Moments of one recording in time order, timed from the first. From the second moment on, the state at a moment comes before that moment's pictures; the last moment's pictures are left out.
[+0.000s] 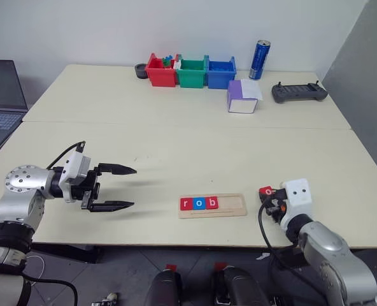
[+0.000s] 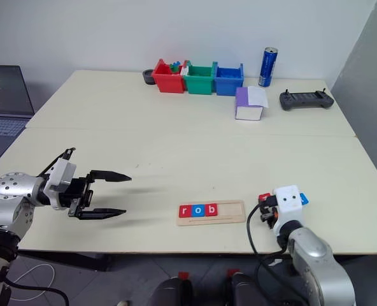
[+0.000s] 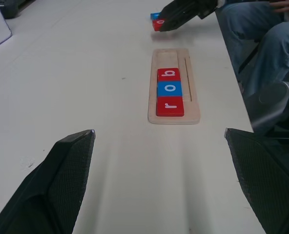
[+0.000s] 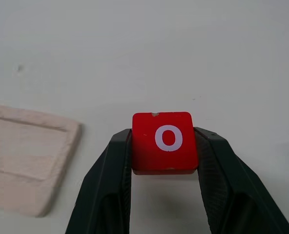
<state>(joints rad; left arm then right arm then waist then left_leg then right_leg) -0.46 1.00 -0.17 0.55 -0.71 -0.27 -1.61 0.16 -0.21 0.00 -0.80 0.17 0.95 0.13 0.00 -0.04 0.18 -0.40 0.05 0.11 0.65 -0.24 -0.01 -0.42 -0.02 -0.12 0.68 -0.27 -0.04</state>
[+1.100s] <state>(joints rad) -0.54 1.00 -0.27 0.62 -0.72 -0.30 -1.61 -0.08 -0.94 -0.14 -0.34 0.33 0.58 1.03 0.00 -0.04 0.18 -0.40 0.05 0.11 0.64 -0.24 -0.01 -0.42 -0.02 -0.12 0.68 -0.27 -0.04</state>
